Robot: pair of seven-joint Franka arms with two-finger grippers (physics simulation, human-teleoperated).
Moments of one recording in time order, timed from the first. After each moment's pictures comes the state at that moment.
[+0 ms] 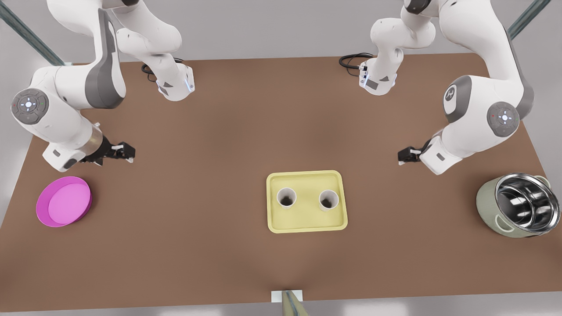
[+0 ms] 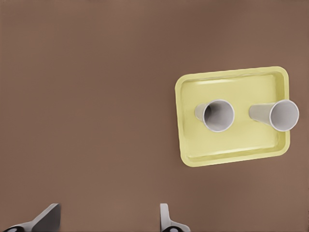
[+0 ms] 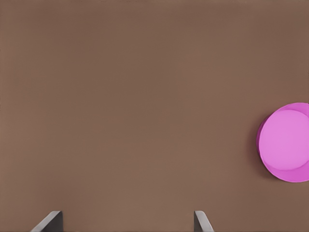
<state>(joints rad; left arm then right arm) -0.15 0.25 0.01 -1.43 -0.11 1.60 -0.05 0.06 0.10 0.00 -1.59 -0.04 1.64 -0.03</state>
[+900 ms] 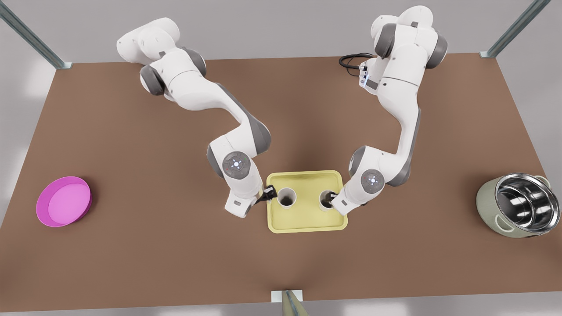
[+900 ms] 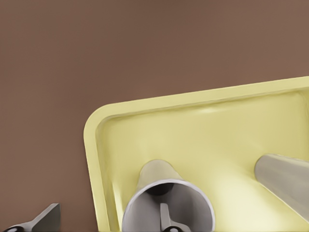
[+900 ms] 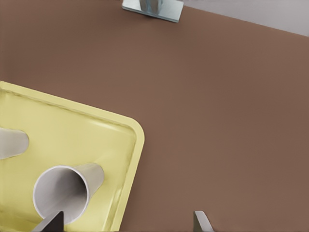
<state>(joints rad) -0.39 0.72 0.00 -1.47 -0.10 2.17 -0.21 0.62 1.03 -0.13 -0.62 0.16 1.76 0.25</state>
